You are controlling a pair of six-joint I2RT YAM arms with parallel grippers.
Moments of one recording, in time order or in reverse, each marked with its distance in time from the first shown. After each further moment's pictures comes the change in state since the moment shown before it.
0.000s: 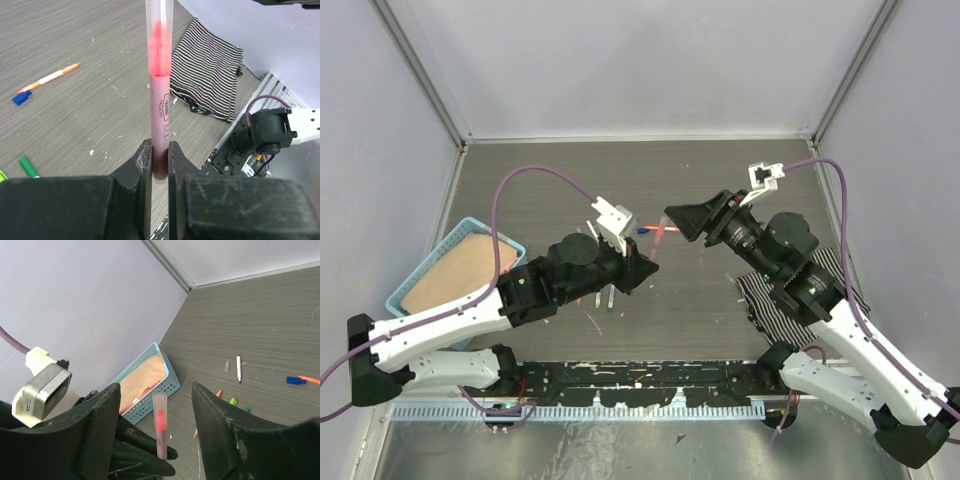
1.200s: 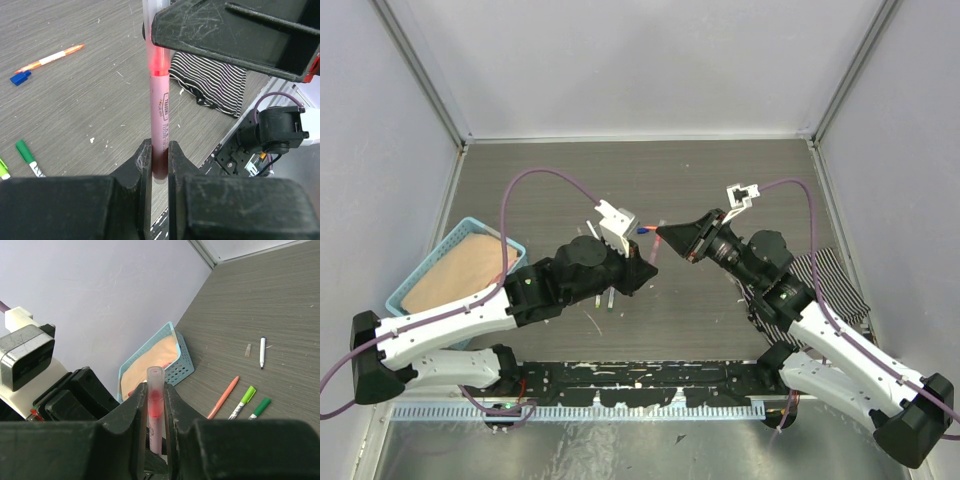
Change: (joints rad) left arm 0.002 0.027 -0.018 -0.021 -0.018 -0.052; right arm -0.010 0.018 -0.282 0.330 -0.147 0.077
